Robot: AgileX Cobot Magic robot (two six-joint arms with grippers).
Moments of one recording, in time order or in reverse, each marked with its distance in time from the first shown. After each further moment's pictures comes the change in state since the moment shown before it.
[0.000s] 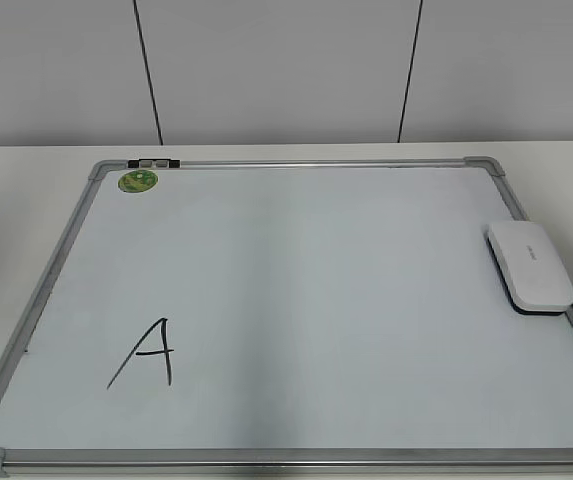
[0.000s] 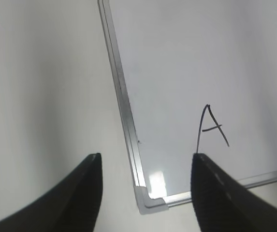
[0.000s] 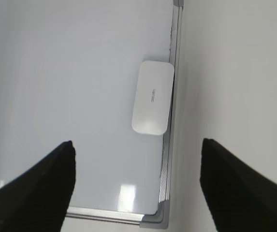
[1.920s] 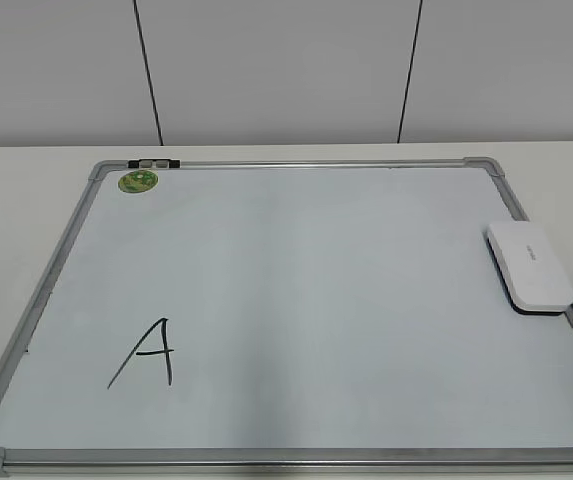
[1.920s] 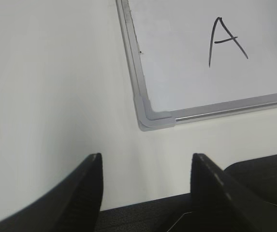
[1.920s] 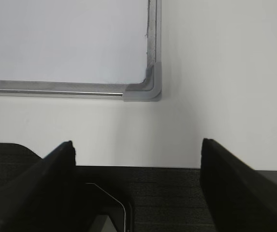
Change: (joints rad) left arm -0.069 -0.913 0.829 0.102 -0.151 -0.064; right arm 0.000 -0.924 0.997 -0.075 -0.115 0.048
